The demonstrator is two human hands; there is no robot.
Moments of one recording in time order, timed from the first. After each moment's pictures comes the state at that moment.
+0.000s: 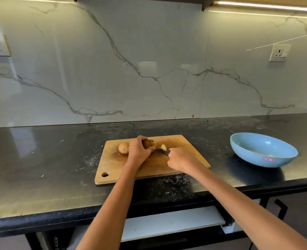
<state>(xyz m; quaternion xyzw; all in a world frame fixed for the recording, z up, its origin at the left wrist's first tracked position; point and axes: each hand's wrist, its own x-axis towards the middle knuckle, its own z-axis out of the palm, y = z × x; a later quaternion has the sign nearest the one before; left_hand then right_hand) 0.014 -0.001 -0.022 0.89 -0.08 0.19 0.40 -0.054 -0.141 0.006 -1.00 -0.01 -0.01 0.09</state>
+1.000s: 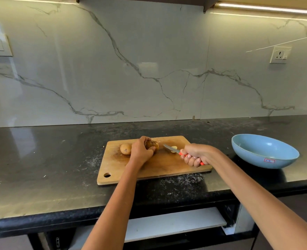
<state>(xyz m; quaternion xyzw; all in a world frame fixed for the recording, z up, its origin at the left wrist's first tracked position) 0.010 0.001 -0.016 0.89 -0.10 0.14 0.42 -0.041 -0.184 0.030 -0.83 0.14 0.20 0.50</state>
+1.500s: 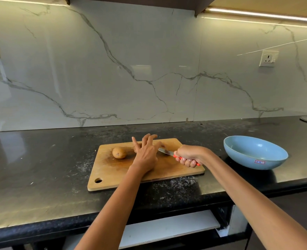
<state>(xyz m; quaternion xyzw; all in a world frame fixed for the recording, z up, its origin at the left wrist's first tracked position) 0.007 -0.039 -0.016 0.95 -0.23 0.20 0.09 -0.041 -0.187 0.033 -0.88 0.13 0.20 0.42</state>
